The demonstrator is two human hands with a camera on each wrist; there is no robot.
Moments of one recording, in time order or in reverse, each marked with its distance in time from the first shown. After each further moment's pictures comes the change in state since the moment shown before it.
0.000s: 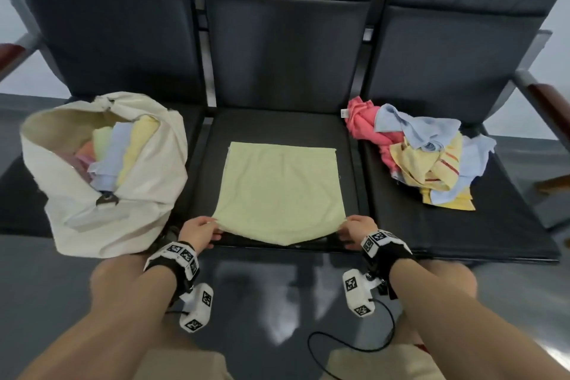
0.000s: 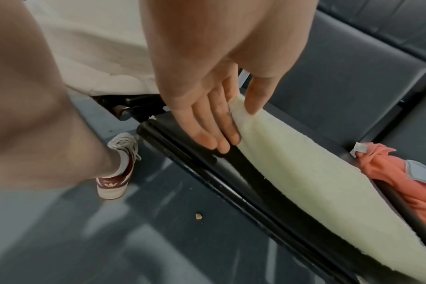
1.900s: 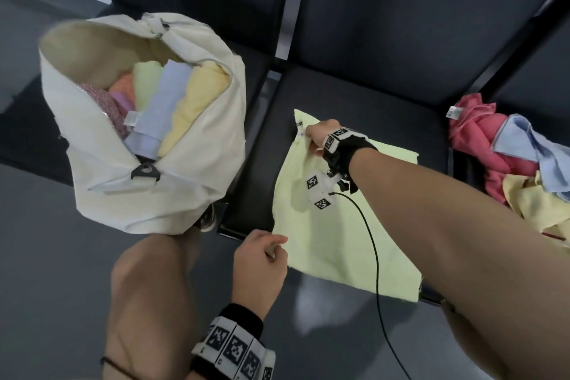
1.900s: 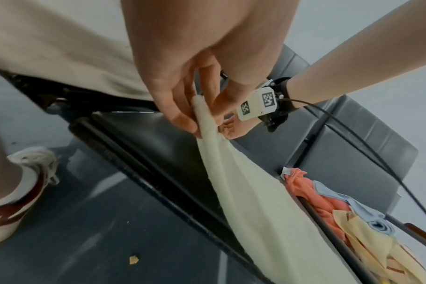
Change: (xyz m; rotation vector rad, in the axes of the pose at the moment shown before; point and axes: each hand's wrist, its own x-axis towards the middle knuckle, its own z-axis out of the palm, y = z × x) left_hand -0.033 -0.019 0.010 0.073 0.194 0.386; right_hand 0.122 -0.225 0.248 -0.511 -0.111 -0.202
